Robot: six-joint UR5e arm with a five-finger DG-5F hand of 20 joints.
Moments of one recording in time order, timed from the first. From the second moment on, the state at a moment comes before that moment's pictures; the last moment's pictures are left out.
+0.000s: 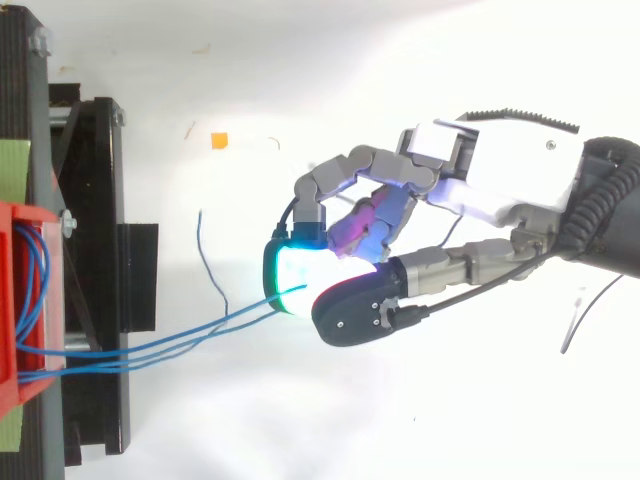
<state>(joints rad) 0.19 -2.14 -1.49 -2.70 -1.15 -0.06</state>
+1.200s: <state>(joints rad) 0.19 -2.14 -1.49 -2.71 -1.15 -0.06</state>
